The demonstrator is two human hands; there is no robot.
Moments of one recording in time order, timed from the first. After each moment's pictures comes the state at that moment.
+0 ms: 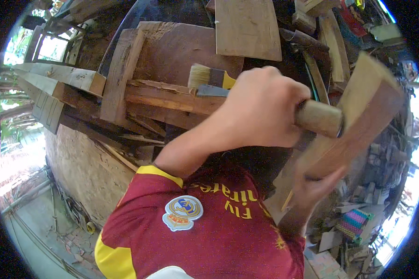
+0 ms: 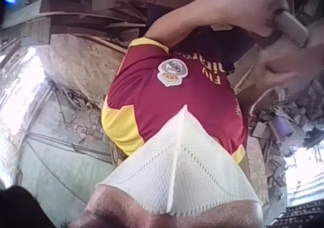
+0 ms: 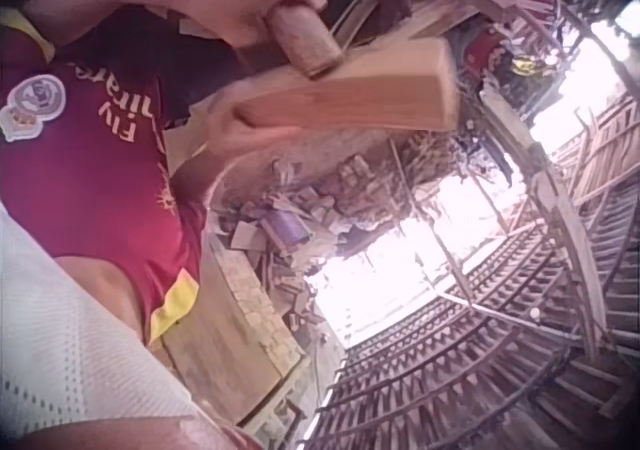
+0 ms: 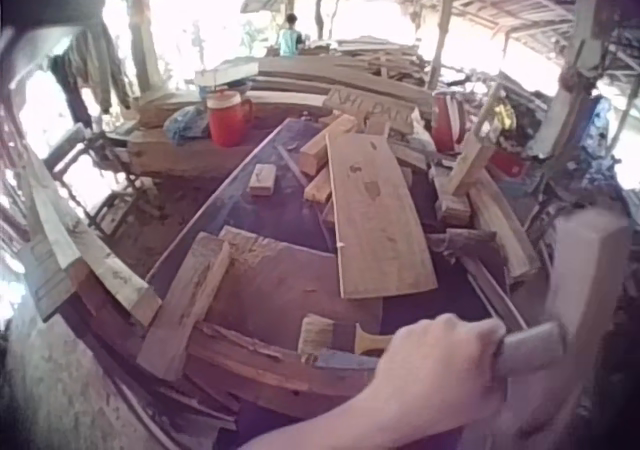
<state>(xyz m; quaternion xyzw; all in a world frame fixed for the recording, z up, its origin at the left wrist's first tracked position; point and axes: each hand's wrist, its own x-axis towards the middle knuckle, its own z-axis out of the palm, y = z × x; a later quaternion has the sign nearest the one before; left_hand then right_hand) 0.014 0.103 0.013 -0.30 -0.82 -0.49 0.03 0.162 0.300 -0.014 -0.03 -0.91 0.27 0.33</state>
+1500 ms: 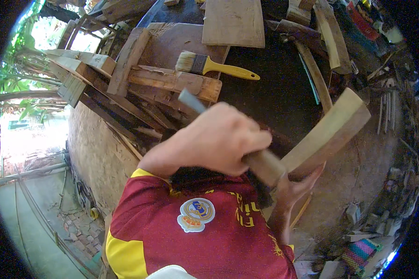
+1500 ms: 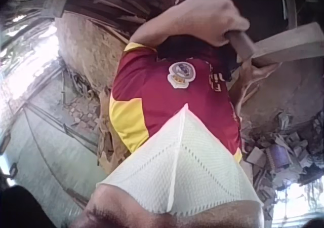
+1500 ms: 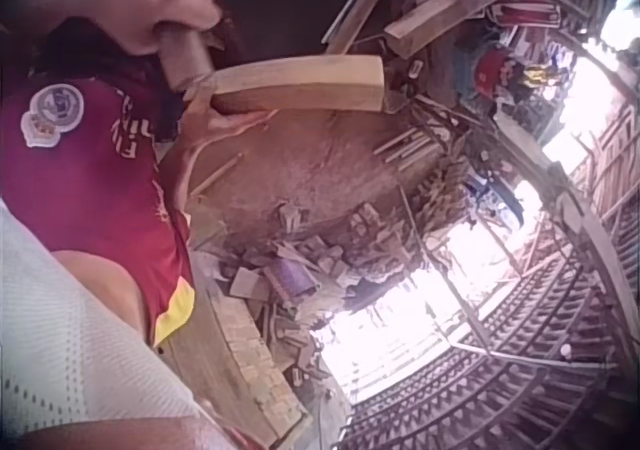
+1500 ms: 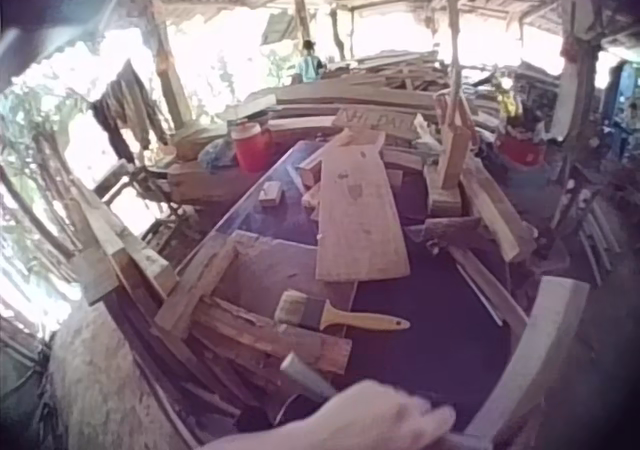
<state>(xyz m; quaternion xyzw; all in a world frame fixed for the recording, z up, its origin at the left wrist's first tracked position) 0.092 0.117 -0.003 -0.46 -0.84 -0.30 -0.04 0.203 0.337 -0.111 -0.13 -0.82 0.49 0.25</state>
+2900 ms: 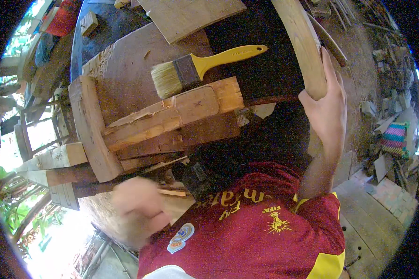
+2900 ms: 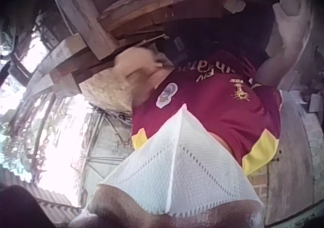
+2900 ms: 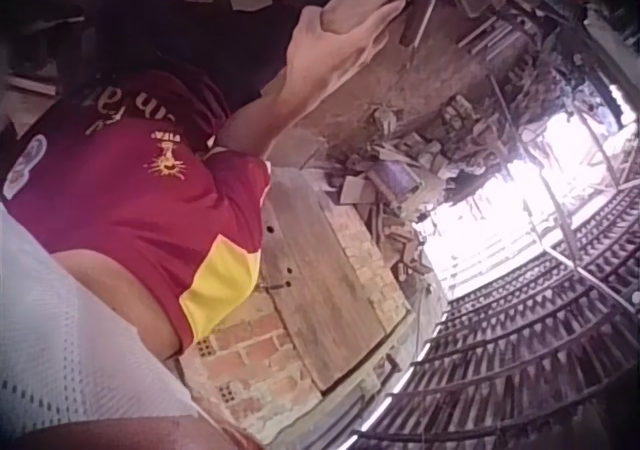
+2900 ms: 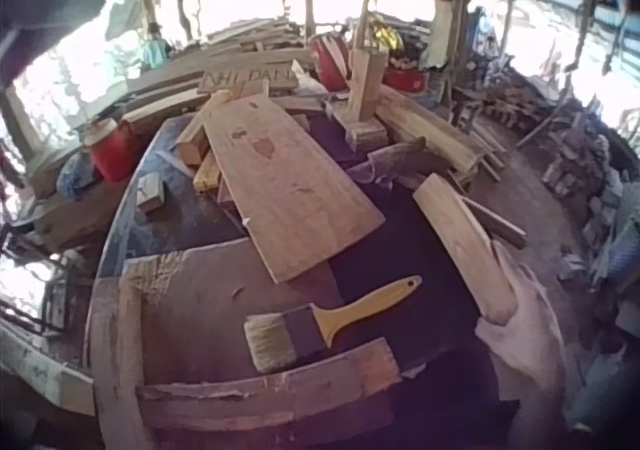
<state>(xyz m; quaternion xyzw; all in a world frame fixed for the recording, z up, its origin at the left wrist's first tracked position) 0.112 -0.084 -0.040 -0.30 -0.69 -0.66 -0.01 0.116 0.262 -0.056 -0.22 -0.95 0.18 0.15</state>
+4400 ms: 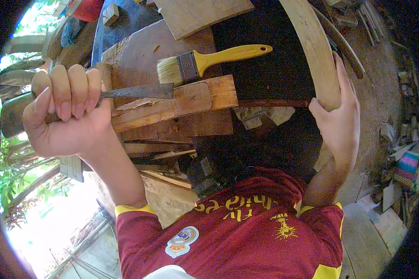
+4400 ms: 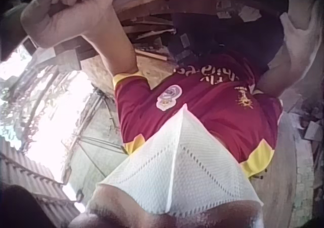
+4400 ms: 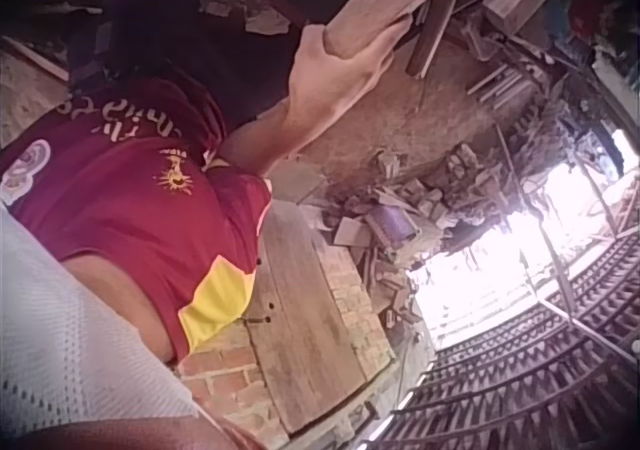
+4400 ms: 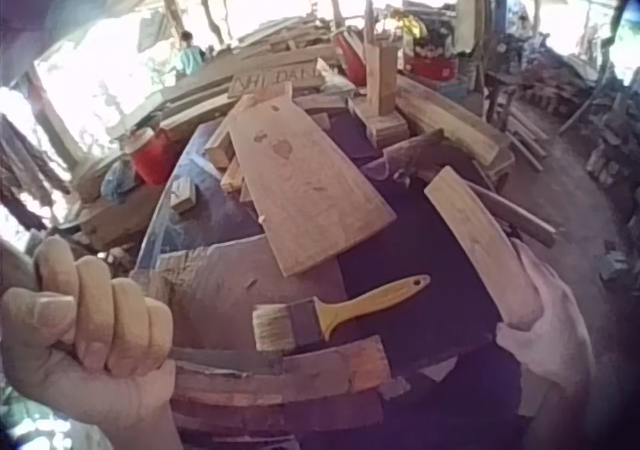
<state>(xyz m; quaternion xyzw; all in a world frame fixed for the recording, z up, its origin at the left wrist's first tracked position) -0.019 -0.038 0.029 -0.32 -0.48 -0.81 -0.09 0.120 0.280 -0.058 -0.17 -0.93 0.30 0.15</state>
